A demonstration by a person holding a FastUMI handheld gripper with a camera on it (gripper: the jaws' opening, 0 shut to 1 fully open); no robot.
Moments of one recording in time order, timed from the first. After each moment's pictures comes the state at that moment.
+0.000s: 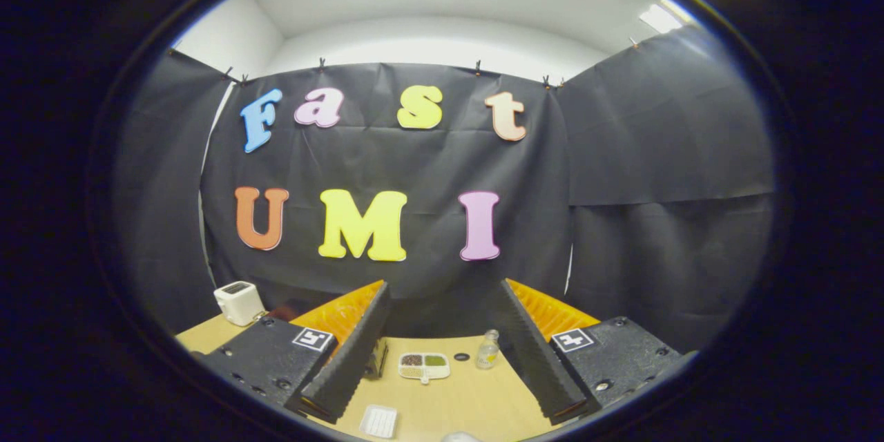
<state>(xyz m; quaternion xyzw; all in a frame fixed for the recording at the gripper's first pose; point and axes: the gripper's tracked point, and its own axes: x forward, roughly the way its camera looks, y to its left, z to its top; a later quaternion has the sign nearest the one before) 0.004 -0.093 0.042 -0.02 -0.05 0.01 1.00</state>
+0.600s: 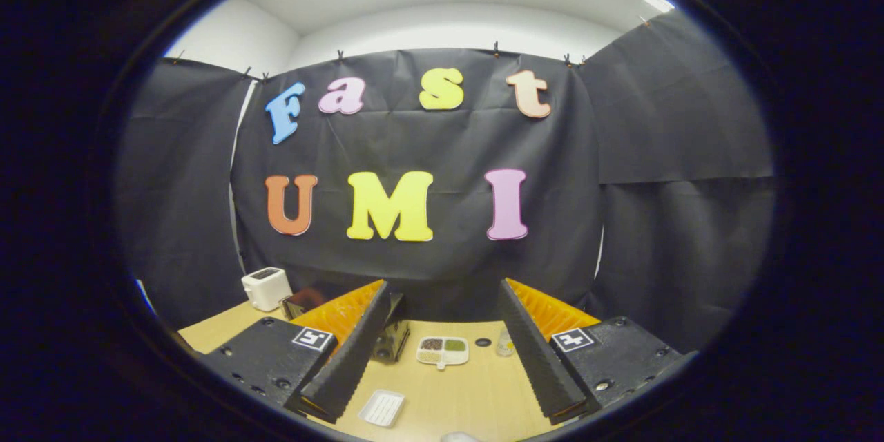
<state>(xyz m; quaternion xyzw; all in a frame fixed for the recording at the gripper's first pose) 0.005 -0.102 0.009 -0.01 -0.01 0.07 1.00</state>
